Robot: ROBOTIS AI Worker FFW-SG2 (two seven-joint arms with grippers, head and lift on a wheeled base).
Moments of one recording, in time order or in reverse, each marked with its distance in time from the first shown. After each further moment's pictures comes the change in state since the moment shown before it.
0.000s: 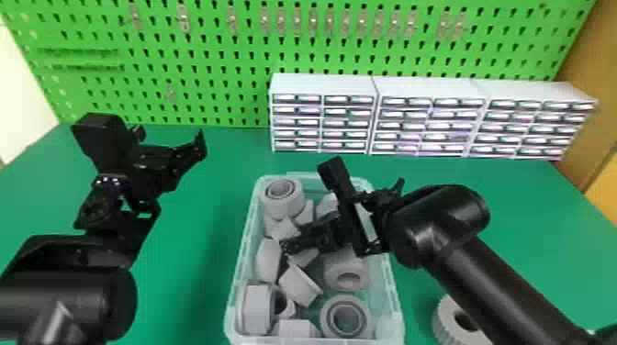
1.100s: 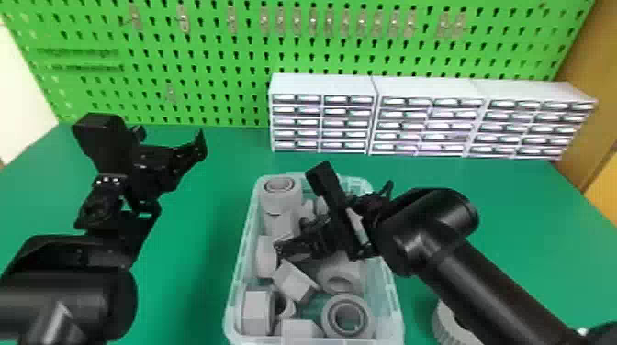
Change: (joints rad) left arm 0.000 0.000 0.000 0.000 0.000 0.000 0.000; right arm -0.001 0.006 0.053 -0.004 0.045 -0.048 0.008
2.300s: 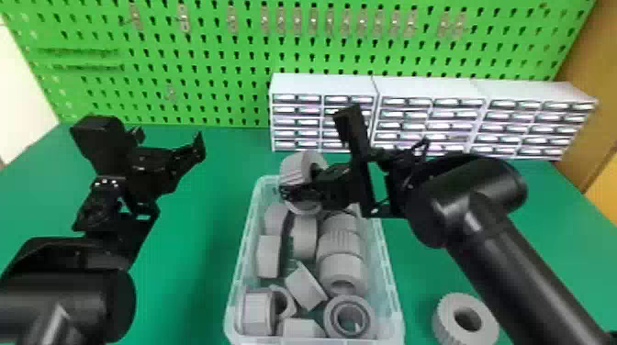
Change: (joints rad) left arm 0.006 0.000 0.005 -0.001 0.000 0.000 -0.002; right arm 0.058 -0.017 -0.208 -0.290 0.024 0.060 0.000
